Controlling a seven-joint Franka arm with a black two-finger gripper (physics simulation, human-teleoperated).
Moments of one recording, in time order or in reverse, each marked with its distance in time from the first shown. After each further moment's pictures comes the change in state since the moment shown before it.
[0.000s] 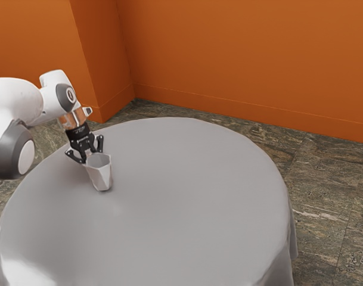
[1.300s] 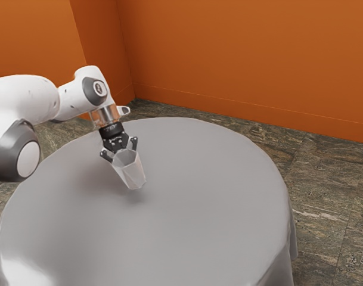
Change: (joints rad) arm -0.028 -0.017 -0.167 0.072 -0.002 -0.166 0.069
